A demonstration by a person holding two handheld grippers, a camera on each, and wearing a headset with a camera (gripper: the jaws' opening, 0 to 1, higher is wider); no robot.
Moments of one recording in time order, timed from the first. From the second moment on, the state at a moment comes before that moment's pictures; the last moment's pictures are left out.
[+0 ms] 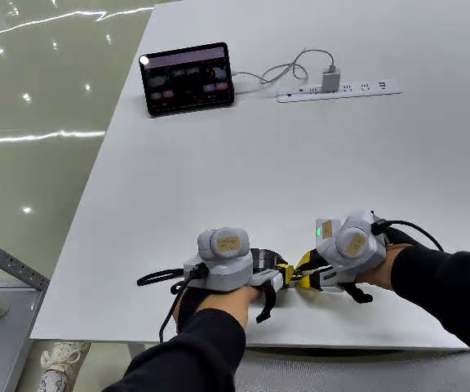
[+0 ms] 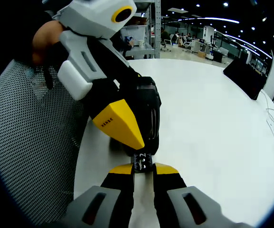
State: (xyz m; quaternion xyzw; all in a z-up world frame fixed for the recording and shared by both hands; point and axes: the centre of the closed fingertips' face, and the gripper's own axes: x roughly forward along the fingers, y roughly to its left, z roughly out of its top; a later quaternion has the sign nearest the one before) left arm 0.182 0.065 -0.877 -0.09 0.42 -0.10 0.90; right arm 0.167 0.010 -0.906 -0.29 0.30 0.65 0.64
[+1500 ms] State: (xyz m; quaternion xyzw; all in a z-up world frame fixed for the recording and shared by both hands) left arm 0.183 0.065 -0.877 -0.09 0.42 -0.10 0.90; right arm 0.169 0.013 -0.905 -0.28 0.29 0.64 0.65
